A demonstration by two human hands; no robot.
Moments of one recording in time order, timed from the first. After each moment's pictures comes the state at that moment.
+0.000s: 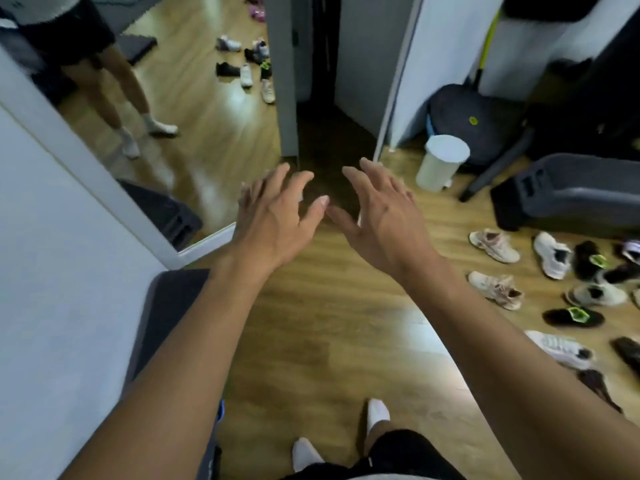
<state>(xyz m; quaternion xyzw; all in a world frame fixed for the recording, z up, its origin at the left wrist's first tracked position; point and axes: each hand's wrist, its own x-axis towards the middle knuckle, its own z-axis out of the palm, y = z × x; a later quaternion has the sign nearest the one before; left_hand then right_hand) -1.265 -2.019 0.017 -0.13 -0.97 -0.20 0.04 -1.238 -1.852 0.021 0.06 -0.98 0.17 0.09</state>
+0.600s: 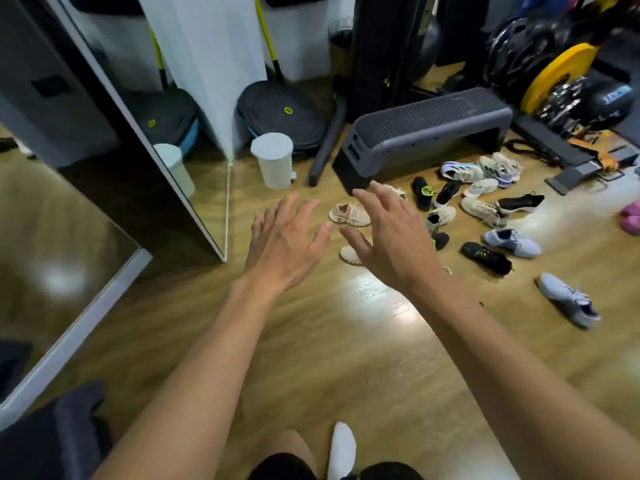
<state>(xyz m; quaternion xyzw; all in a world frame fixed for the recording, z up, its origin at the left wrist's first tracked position) -1.240 -1.599 -0.007 -0.38 -0.90 -0.20 -0.05 -1.132 -1.465 0.007 -0.22 -0.96 0.15 0.10</state>
